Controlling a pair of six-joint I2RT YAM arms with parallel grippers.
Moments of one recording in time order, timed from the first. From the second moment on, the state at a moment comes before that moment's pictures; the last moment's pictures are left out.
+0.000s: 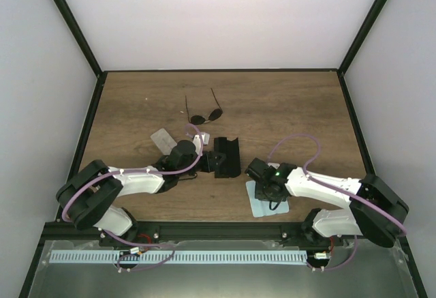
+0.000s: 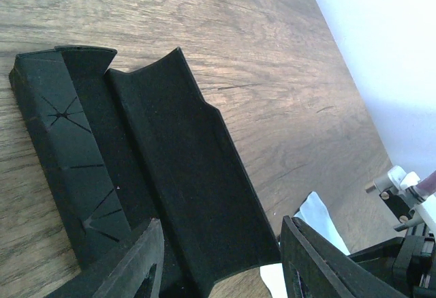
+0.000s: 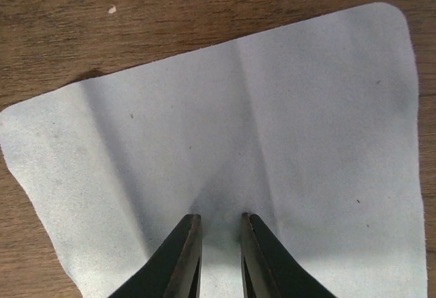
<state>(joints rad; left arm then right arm) -0.79 1.48 0.50 0.51 0.19 -0.75 0.90 1.26 0.57 -0.74 0.14 0.98</state>
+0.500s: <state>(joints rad) -0.79 1.49 0.50 0.51 0.19 -0.75 0.90 1.23 0.57 -0.72 0.14 0.97</state>
